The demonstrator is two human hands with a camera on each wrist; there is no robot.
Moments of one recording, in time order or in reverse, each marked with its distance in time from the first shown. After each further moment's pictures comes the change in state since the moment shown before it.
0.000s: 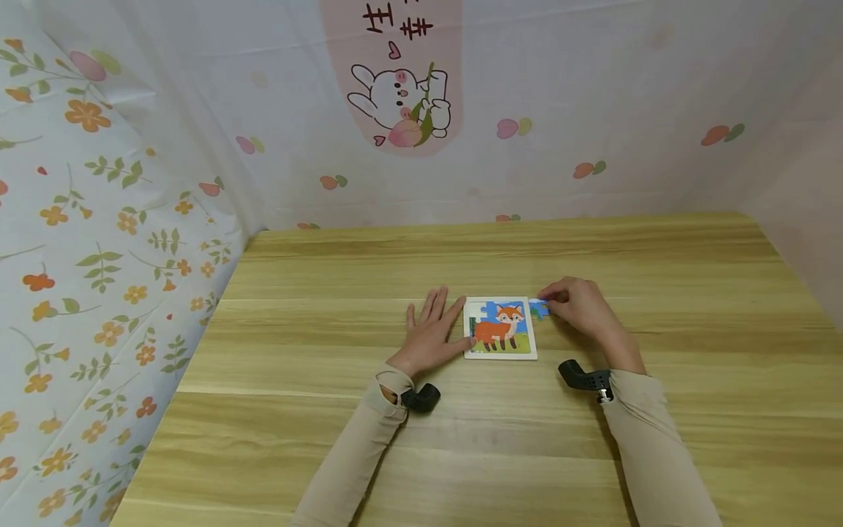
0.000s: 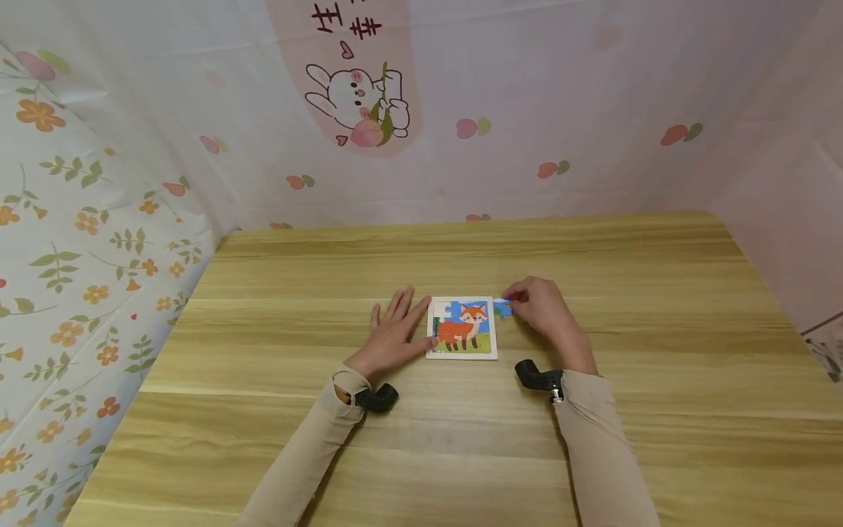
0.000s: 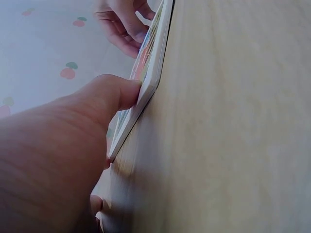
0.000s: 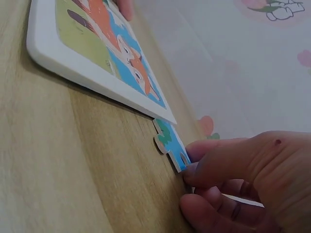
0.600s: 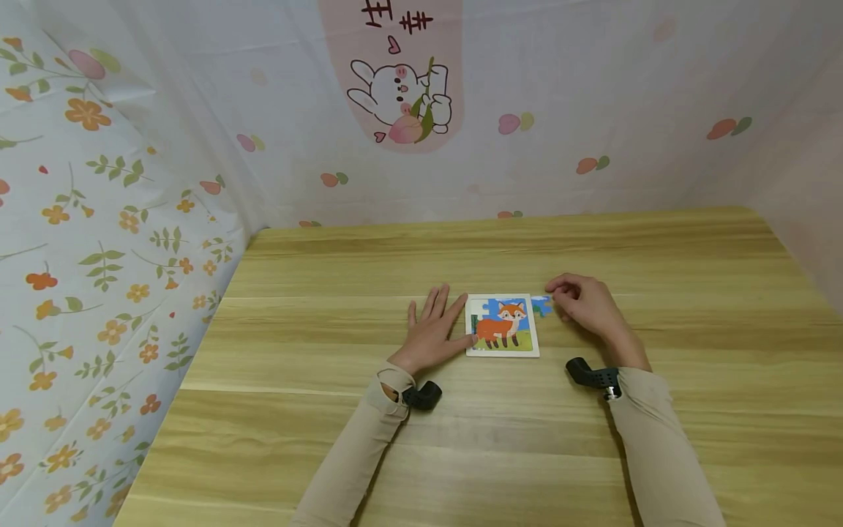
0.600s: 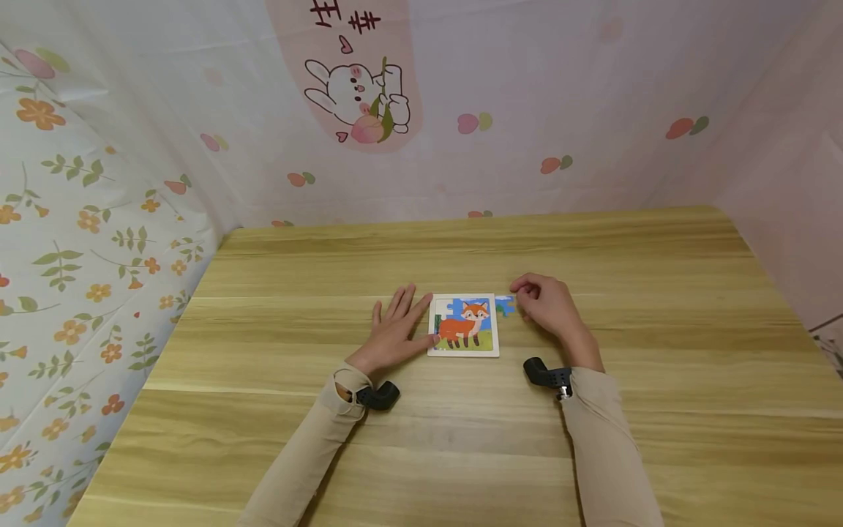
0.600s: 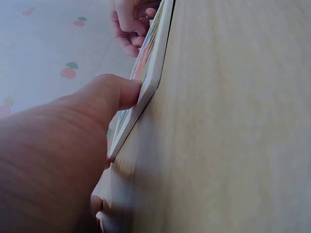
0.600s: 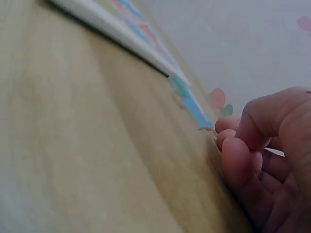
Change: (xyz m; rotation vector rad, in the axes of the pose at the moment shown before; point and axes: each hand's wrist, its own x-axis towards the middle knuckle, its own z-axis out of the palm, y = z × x) left_hand 0.000 -0.001 0.001 0.007 -0.004 -0.005; right_hand 0.000 0.021 0.009 0.170 0.052 0.074
